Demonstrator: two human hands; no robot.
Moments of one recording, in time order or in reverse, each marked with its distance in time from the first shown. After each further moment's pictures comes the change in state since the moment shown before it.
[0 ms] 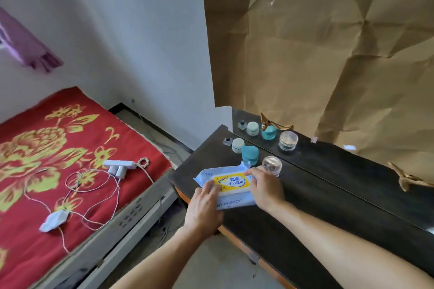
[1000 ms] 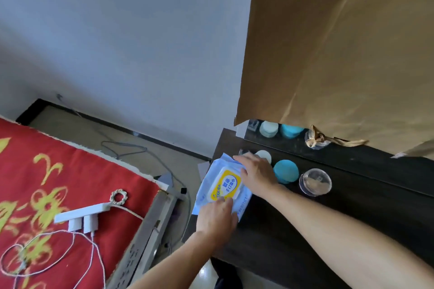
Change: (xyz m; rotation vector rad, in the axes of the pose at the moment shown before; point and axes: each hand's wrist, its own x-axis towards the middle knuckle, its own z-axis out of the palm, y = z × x) left_hand 0.232 -0.141 0.024 0.154 -0.442 0.285; right_hand 0.230 -0.021 0.151 -0.093 -0.067 0.167
